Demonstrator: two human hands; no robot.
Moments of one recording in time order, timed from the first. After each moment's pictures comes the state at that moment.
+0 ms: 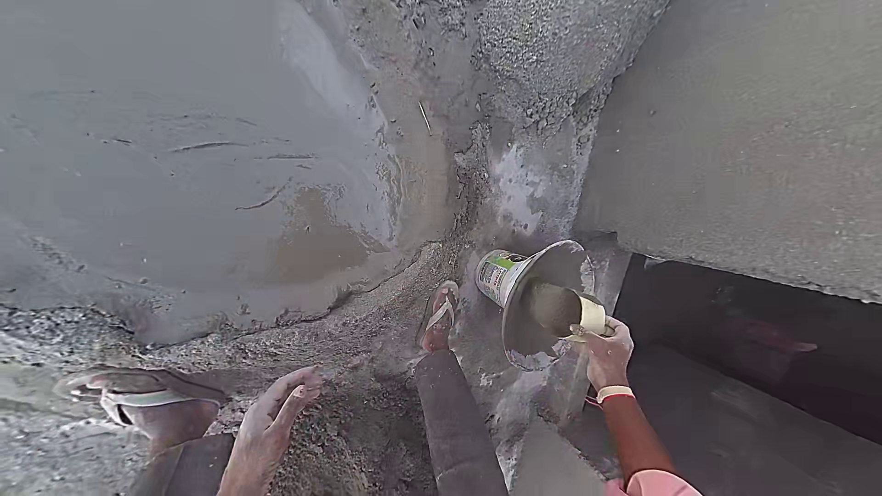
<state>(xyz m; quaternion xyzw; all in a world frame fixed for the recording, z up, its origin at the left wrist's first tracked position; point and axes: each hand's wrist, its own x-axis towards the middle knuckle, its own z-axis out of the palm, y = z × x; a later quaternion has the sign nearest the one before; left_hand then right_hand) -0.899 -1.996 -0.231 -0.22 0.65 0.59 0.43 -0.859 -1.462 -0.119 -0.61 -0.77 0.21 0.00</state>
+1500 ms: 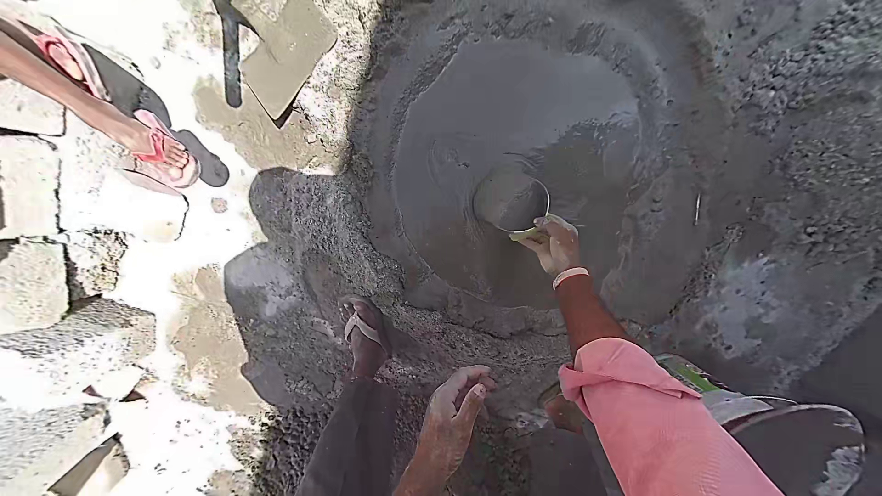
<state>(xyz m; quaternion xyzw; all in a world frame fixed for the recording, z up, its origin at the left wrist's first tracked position) -0.941 -2.072 -0.199 -0.31 0.53 0.72 0.32 -1.178 -1.884 -0.386 -0.38 -0.60 0.67 -0.19</state>
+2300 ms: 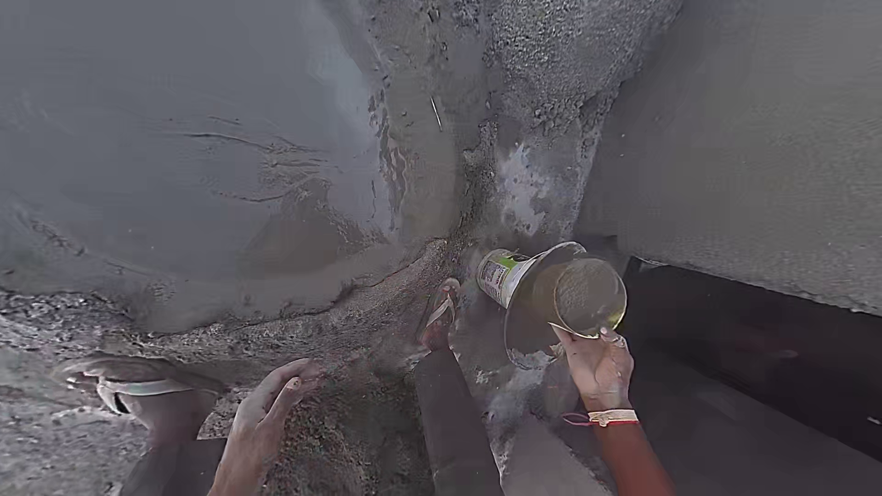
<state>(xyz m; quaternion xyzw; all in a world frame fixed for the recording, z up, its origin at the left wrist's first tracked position) -0.903 -2.003 -0.232 -0.24 0.62 0.62 0.41 -0.900 -1.539 -0.098 -0.53 -0.52 0.65 0.16</state>
